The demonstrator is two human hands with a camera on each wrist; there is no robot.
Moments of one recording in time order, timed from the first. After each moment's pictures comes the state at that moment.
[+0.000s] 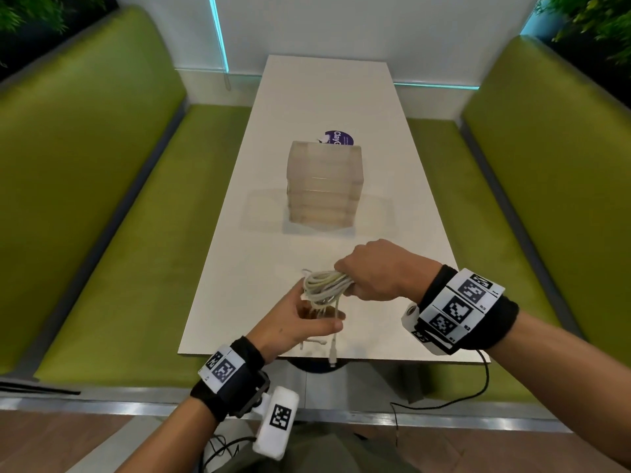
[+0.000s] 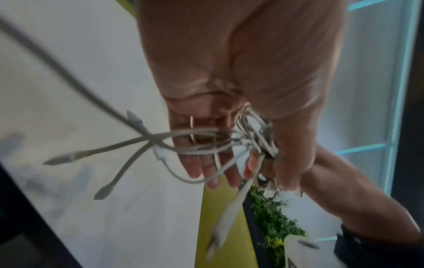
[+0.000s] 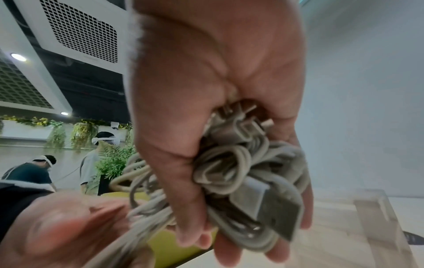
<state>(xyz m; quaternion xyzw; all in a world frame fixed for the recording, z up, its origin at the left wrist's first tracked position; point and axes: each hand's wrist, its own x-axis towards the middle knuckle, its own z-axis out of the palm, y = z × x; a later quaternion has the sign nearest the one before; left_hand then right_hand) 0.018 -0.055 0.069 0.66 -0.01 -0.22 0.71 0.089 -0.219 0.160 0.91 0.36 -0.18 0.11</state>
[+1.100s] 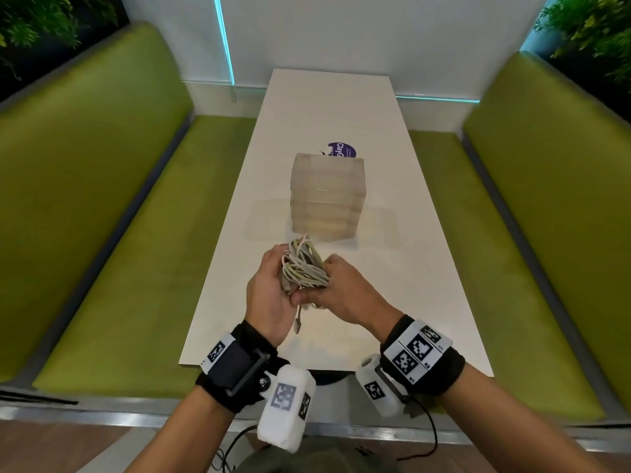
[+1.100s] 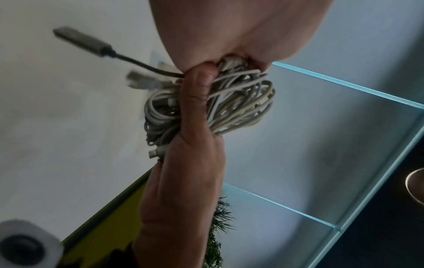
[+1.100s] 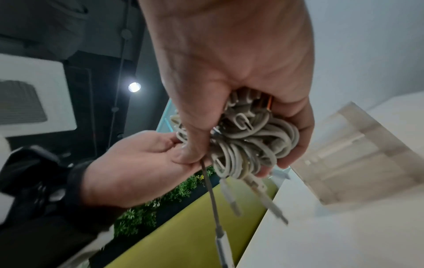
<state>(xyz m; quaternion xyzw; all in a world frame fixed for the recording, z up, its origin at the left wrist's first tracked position) 0.053 -0.059 0.110 0.40 0.17 -0.01 0.90 0.074 -0.180 0.122 0.87 0.12 -0.20 -0.43</state>
